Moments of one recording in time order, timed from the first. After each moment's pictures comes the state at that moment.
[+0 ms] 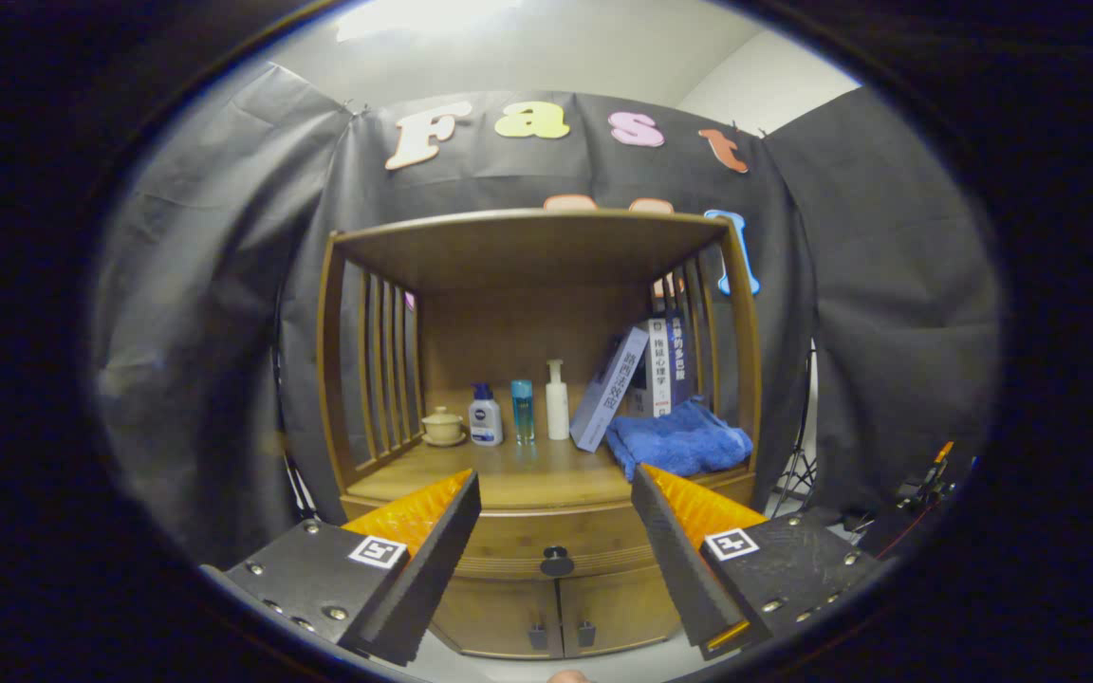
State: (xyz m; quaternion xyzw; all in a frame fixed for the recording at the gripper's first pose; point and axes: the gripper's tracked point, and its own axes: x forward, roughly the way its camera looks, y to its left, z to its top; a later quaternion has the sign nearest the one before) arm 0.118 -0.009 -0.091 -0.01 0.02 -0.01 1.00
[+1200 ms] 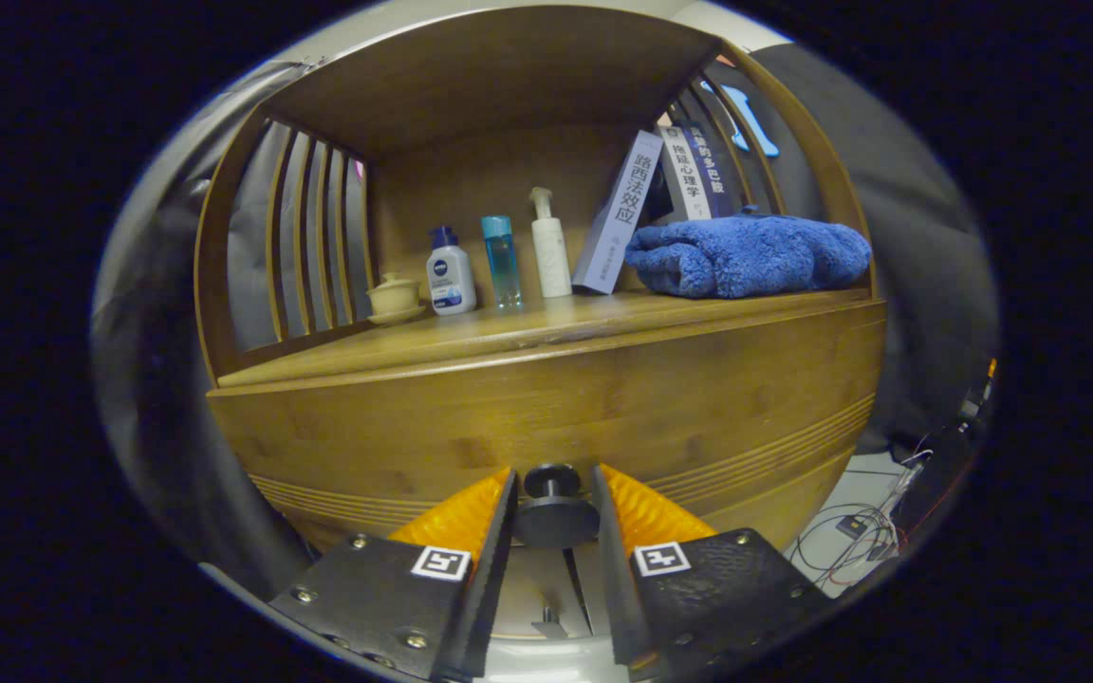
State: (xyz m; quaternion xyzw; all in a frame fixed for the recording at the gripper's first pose) arm 0.233 -0.018 -0.283 0.03 0.12 -0.01 0.99
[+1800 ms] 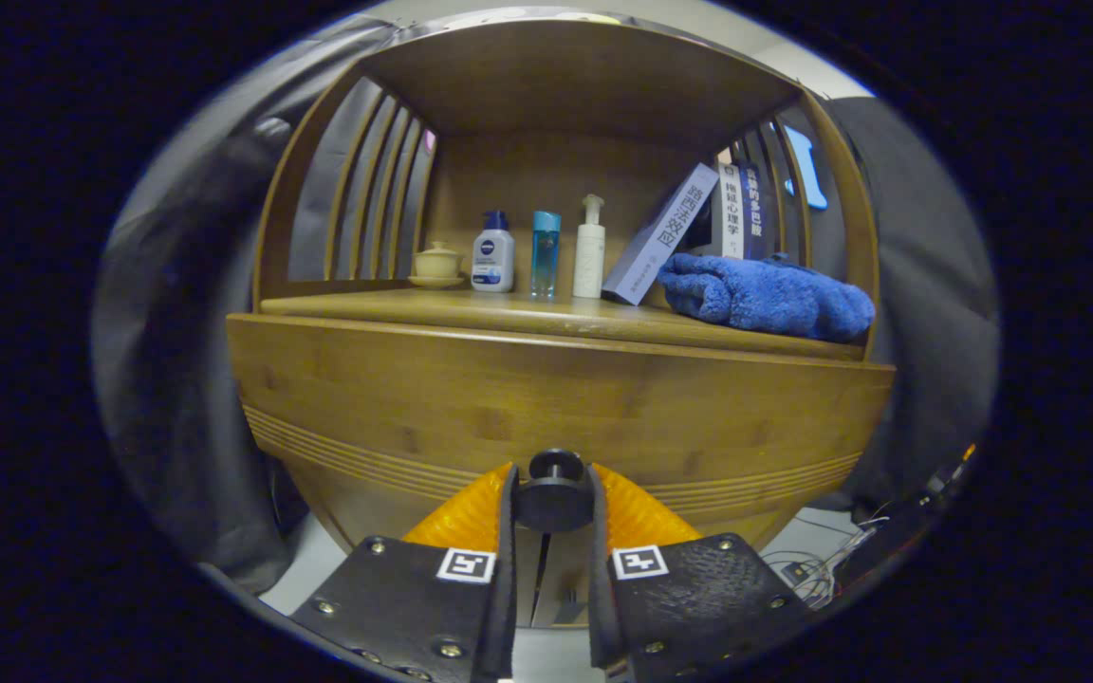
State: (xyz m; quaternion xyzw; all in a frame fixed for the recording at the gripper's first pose) arm 0.175 -0.017 -0.283 -0.08 0.14 0.03 0.99
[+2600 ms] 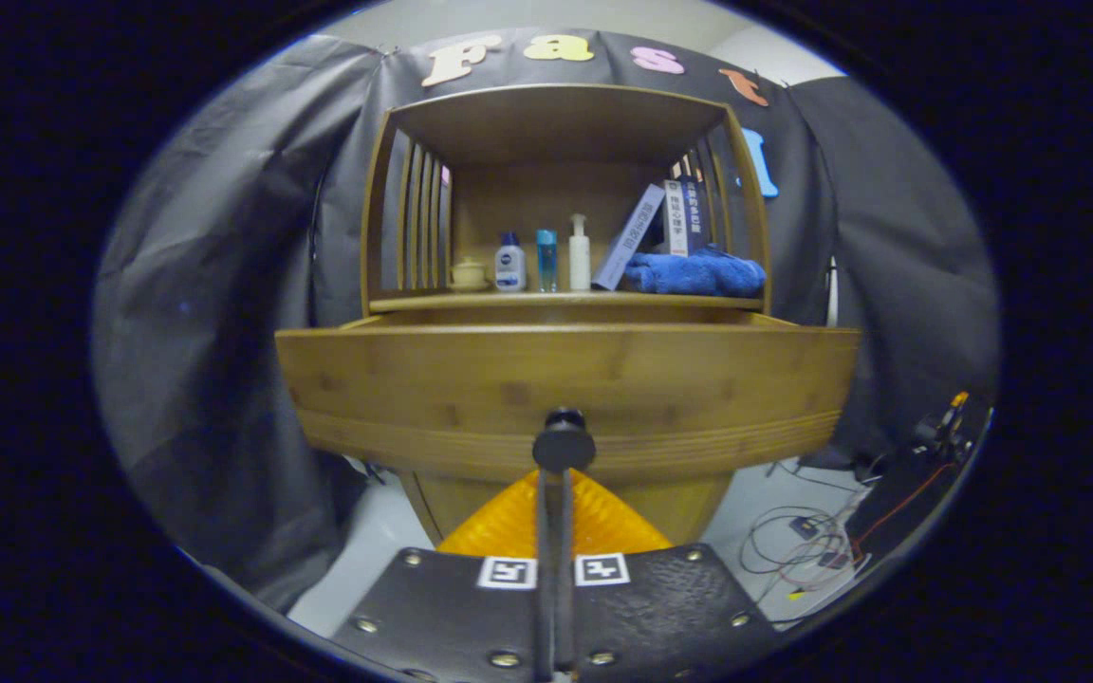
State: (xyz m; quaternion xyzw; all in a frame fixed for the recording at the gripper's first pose) arm 0.004 -0.024 -0.277 -0.07 0.14 0.04 0.99
